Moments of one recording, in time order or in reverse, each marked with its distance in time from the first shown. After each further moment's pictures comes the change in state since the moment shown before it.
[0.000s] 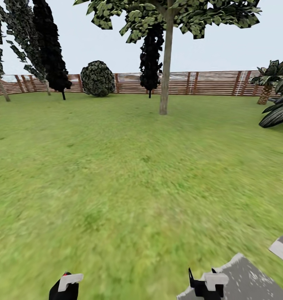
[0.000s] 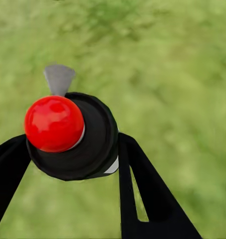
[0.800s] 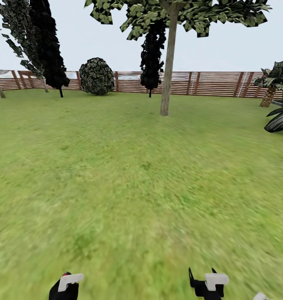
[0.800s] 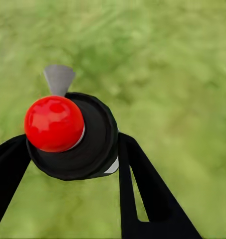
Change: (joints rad) left arm 0.000 0.000 0.000 0.000 0.001 0.000 0.000; right arm 0.000 -0.001 0.000 -0.001 -0.001 0.000 0.000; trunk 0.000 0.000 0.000
